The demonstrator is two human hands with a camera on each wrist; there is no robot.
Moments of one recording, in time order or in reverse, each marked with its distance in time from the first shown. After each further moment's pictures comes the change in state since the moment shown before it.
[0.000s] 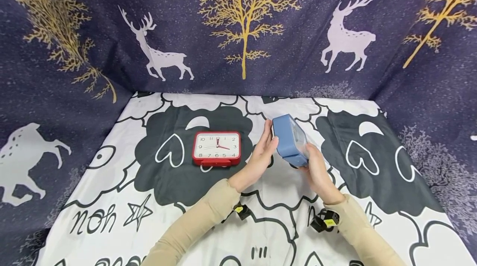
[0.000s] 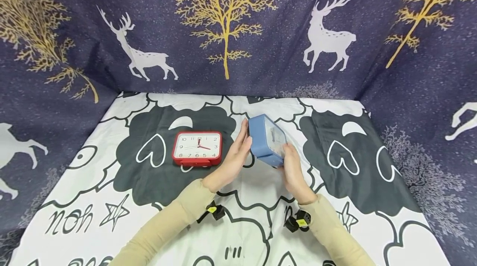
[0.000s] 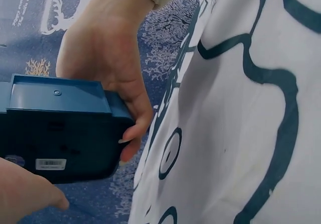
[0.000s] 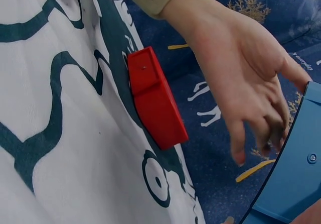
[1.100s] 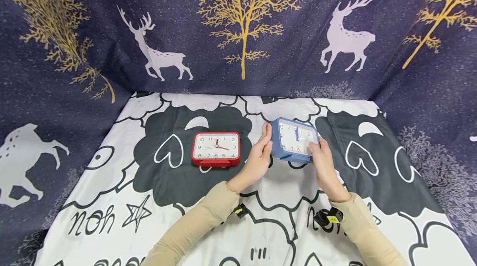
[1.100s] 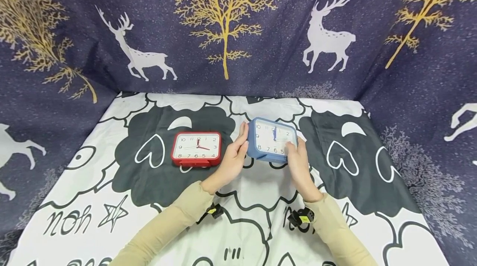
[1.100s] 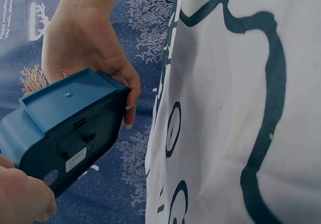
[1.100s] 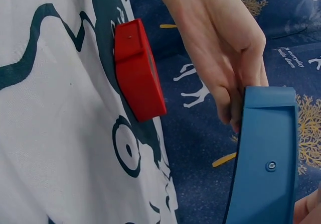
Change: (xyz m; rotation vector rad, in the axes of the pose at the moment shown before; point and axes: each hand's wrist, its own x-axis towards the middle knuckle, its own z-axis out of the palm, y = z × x) left_hand -0.005 0.002 0.000 0.352 0.089 0.066; right_hand 0.007 -0.015 -0.011 -0.214 0.115 -0.117
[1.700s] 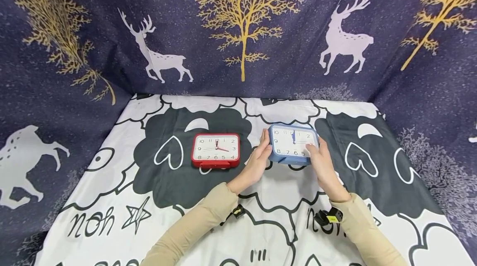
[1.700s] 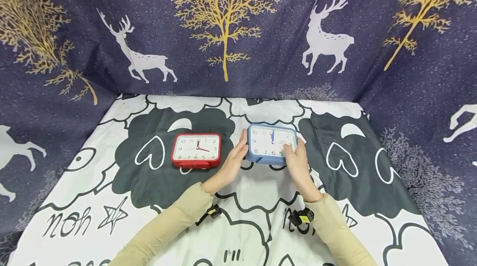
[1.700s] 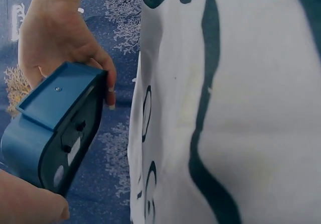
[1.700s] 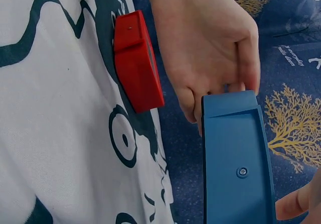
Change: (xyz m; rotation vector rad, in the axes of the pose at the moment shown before) left_hand -0.001 -0.011 -0.003 0.046 -0.066 -0.149; right_hand 0.003 -0.002 -0.003 -0.116 -0.036 -0.015
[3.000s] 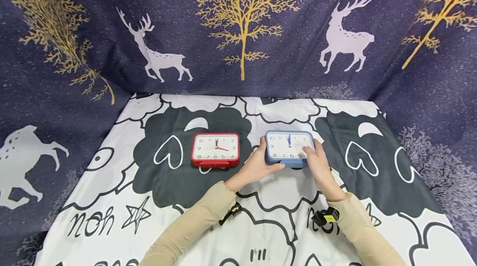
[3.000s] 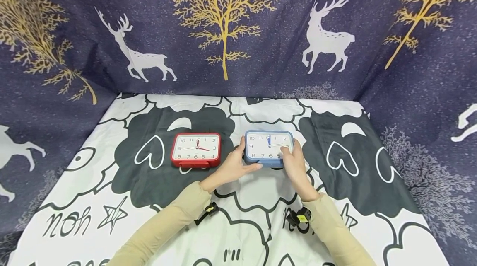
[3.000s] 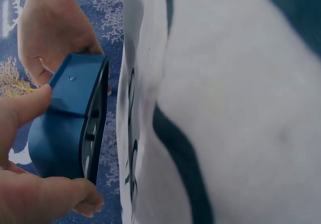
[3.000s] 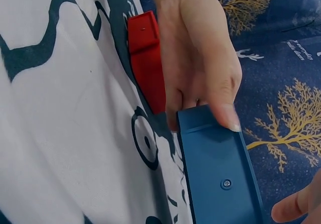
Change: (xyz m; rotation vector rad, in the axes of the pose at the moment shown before) left_hand 0.003 -0.016 -0.003 0.420 -0.013 -0.140; right_hand 0.007 0.013 0.007 -0.091 -0.003 0.048
